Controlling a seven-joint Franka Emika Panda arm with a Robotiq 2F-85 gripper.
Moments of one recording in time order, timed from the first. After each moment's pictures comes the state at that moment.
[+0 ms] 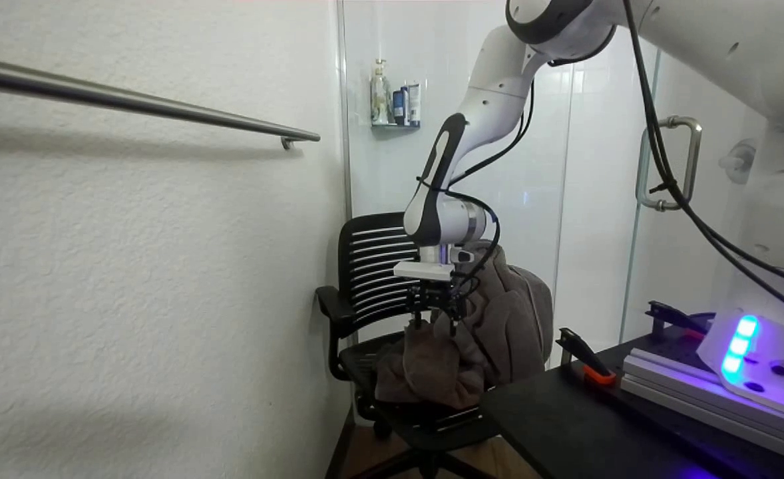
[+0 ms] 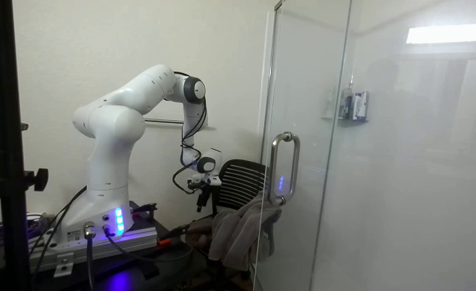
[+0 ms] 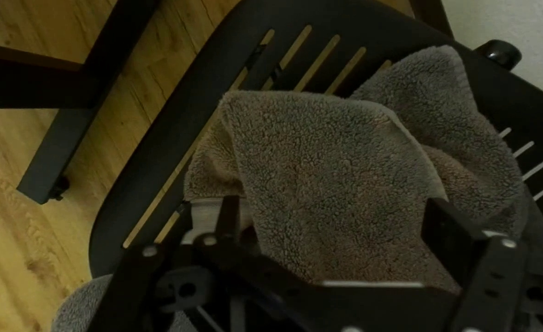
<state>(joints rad) 0.25 0.87 0.05 -1.99 0.21 2.76 1.03</state>
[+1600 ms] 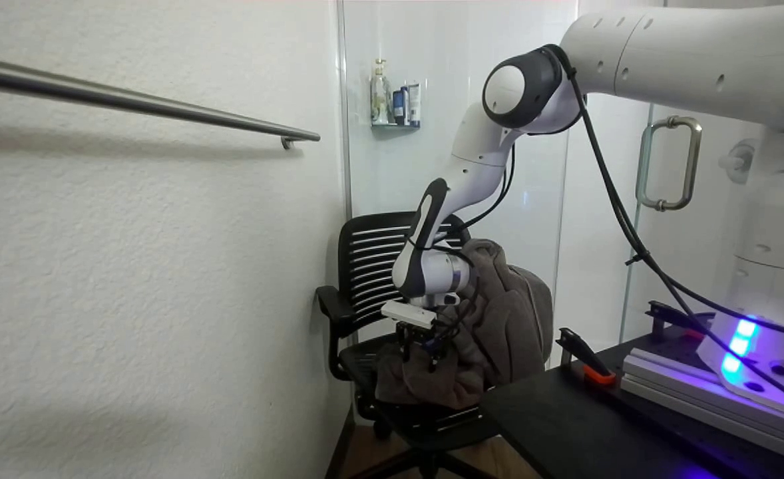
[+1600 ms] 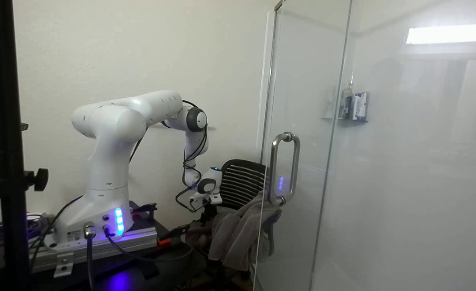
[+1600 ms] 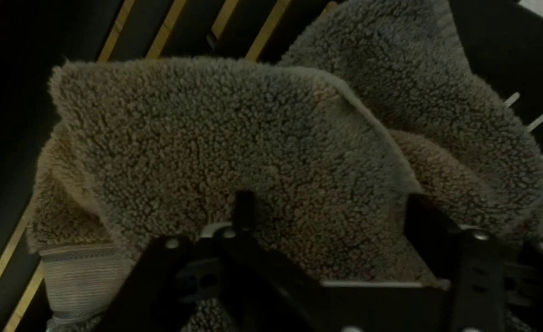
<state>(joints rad) 0.28 1.24 0.04 -1.62 0.26 2.85 1.06</state>
